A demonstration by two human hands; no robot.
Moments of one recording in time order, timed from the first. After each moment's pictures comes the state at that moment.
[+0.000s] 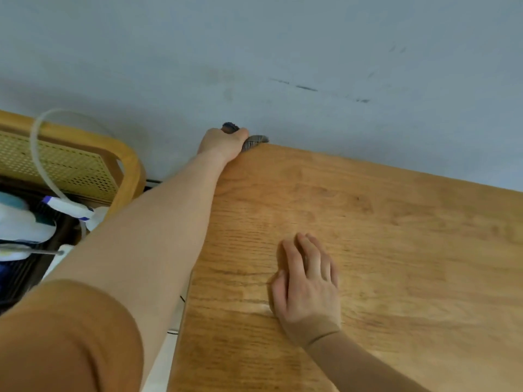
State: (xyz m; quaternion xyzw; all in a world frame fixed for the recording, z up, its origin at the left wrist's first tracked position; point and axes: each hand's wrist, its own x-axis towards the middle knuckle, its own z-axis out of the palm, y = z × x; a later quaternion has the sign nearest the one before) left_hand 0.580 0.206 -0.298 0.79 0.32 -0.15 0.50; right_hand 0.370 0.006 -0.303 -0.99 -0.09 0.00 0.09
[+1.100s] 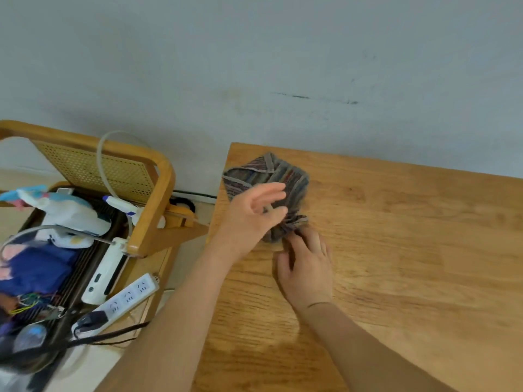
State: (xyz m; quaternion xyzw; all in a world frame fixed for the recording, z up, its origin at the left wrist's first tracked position) left_hand 0.399 0.137 -0.224 0.77 0.11 -0.12 0.61; right_hand 0.361 -0.006 -0.303 -0.96 -0.08 -0.01 0.26
